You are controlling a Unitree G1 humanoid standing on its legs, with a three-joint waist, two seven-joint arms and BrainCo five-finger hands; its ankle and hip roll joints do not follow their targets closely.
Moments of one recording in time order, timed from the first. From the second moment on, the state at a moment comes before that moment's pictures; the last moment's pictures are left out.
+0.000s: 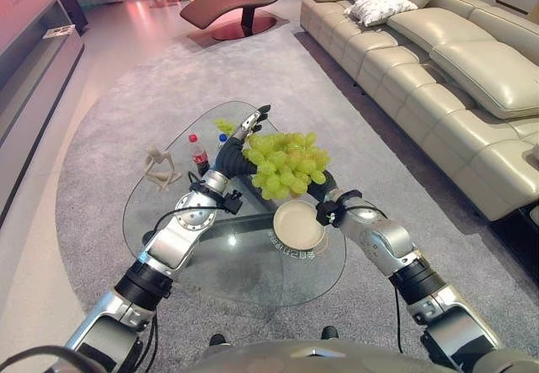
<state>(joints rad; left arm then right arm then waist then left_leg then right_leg) -0.27 0.46 -0.42 -0.06 -0.15 -0.13 0.11 -0.31 -0.35 0.40 0.11 0.69 0.25 0.02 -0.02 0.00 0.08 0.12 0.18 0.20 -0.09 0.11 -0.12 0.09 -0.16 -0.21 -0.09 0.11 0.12</state>
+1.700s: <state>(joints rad) -0.10 0.39 -0.34 0.78 0.11 0.05 0.28 -0.35 -0.43 0.24 0.43 0.82 0.05 0.03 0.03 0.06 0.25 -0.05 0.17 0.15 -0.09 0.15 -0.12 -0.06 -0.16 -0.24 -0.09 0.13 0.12</state>
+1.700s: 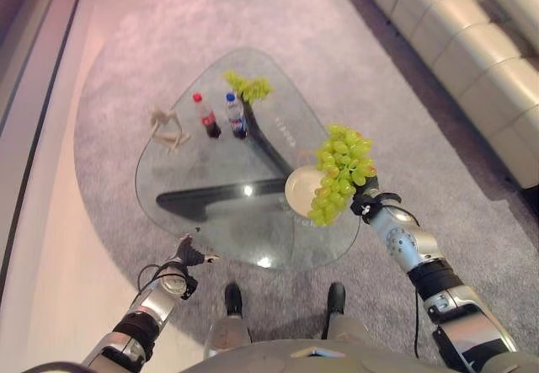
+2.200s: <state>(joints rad) -0.13 0.37 -0.23 0.96 0.03 -0.12 0.43 -0.59 -0.46 0.18 0.72 0.81 -0.06 -0.01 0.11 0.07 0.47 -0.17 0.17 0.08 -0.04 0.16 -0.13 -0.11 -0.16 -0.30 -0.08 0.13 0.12</state>
